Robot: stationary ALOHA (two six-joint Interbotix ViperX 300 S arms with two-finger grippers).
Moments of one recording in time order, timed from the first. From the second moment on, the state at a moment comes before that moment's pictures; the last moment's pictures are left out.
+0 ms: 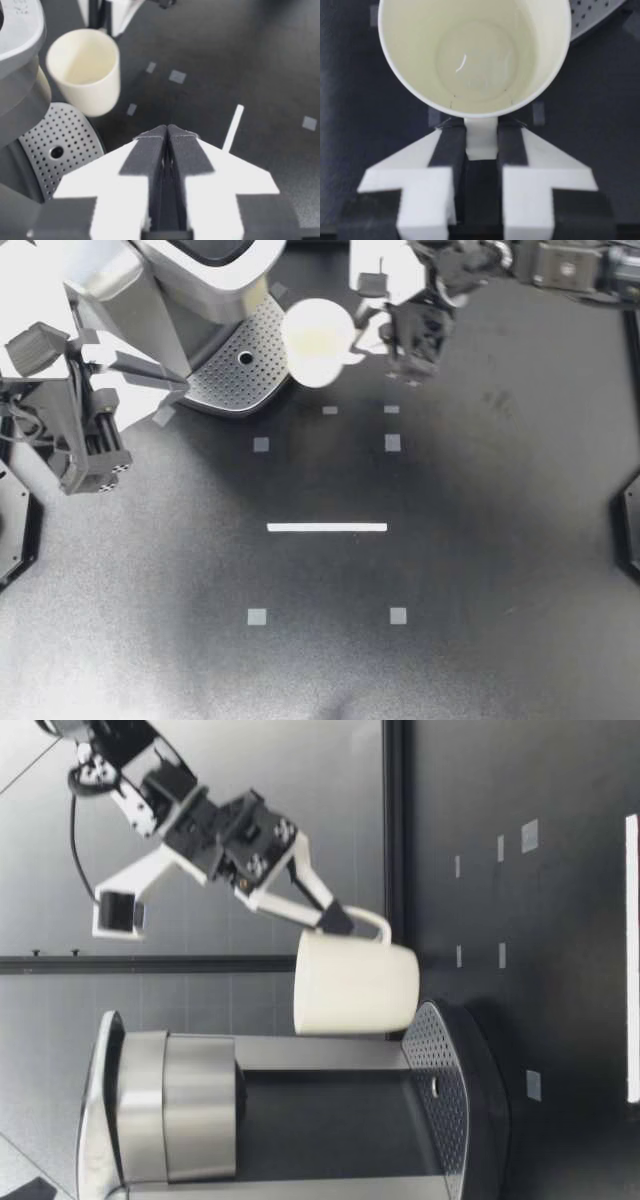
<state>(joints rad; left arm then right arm) -0.03 -0.59 0.56 0.48 0.76 -0.61 -0.58 0.17 0.34 0.65 0.56 -1.04</state>
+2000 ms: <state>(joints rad) -0.03 -0.63 0.59 0.55 0.75 -0.64 -0.53 0.31 0.18 0.65 0.54 -1.03</state>
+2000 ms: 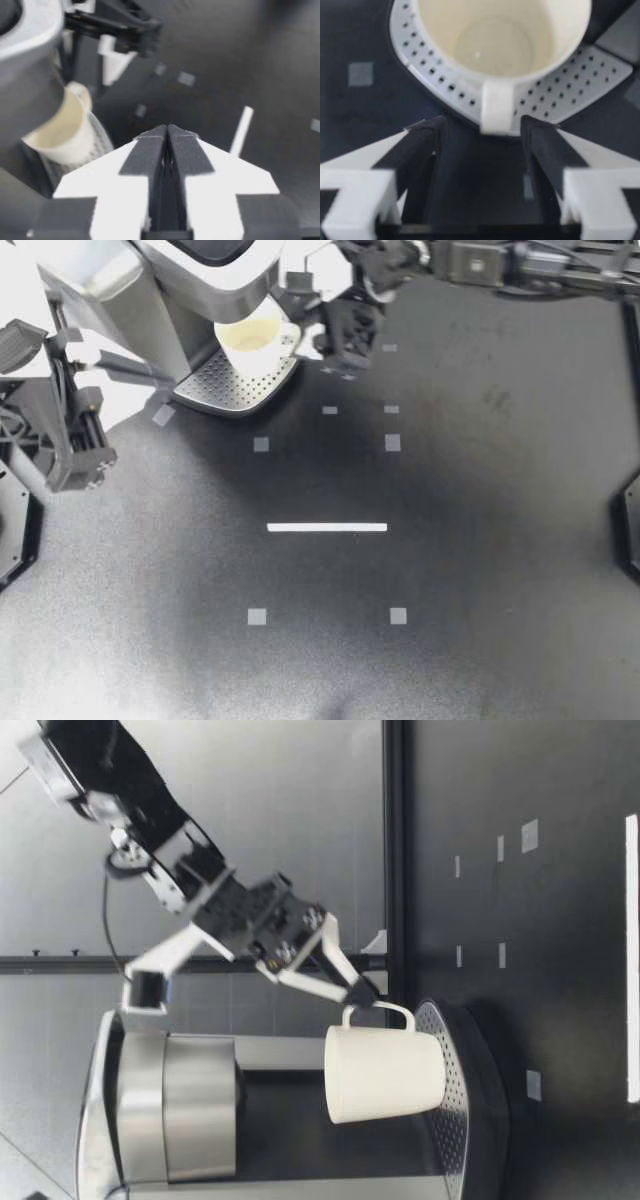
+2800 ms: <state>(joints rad) 0.23 -0.49 0.30 0.60 0.94 -0.48 -0.52 -0.05 0.58 0.87 0.41 -1.04</state>
